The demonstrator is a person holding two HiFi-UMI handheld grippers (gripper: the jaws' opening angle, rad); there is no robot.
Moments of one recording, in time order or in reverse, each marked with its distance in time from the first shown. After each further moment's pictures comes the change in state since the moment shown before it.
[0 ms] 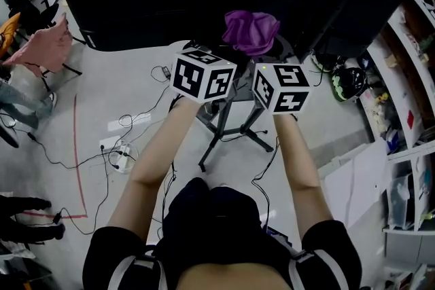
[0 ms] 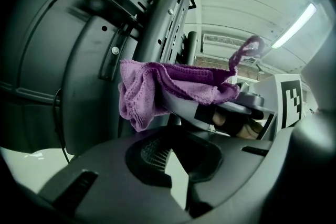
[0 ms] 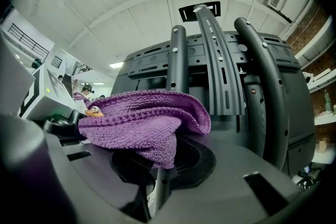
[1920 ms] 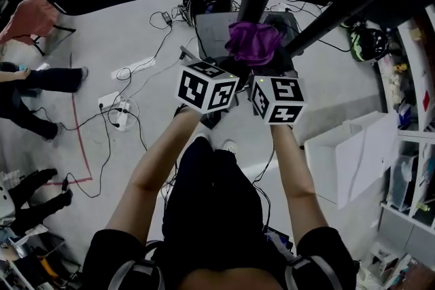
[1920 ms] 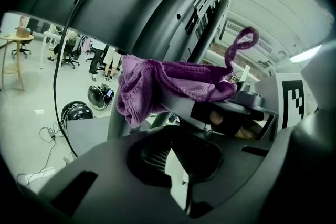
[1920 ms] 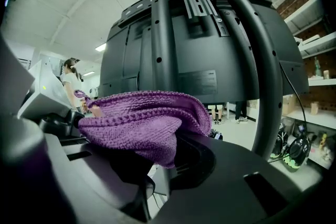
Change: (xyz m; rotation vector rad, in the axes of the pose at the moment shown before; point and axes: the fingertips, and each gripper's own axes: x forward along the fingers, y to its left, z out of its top) left arm 0.034 0.022 -0.197 -0.260 0.229 -0.018; right arm -0.017 0.009 -0.211 0.162 0.280 -0.031
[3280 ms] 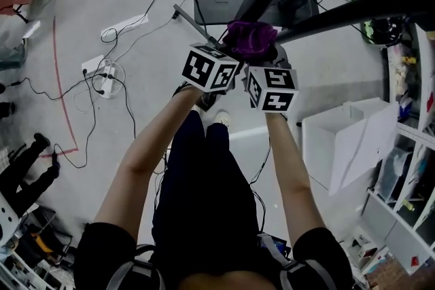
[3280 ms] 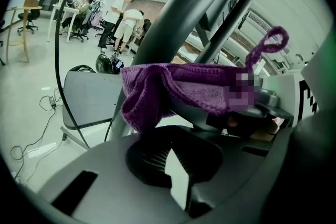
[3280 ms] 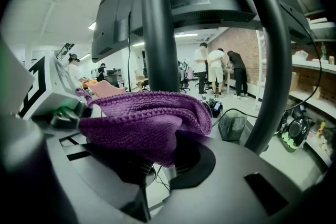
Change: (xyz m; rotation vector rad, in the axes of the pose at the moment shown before) left arm 0.073 0.084 -0.143 -0.140 0.182 0.029; right arm 0.041 -0.017 -0.182 0.025 0.272 0.020
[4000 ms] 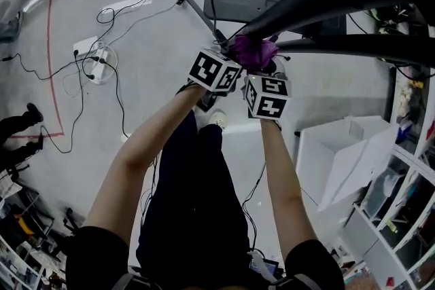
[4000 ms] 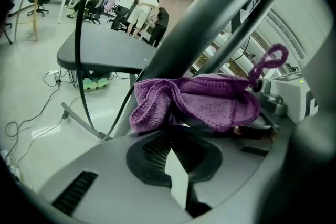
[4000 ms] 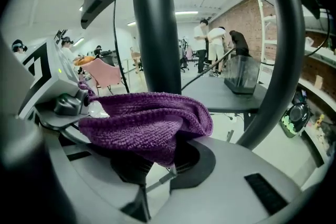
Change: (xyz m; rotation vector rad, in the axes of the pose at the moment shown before) left arm 0.073 0.097 -0.086 -0.113 0.082 0.054; right arm 0.078 -0.019 -0.140 0.015 0.220 -0.016
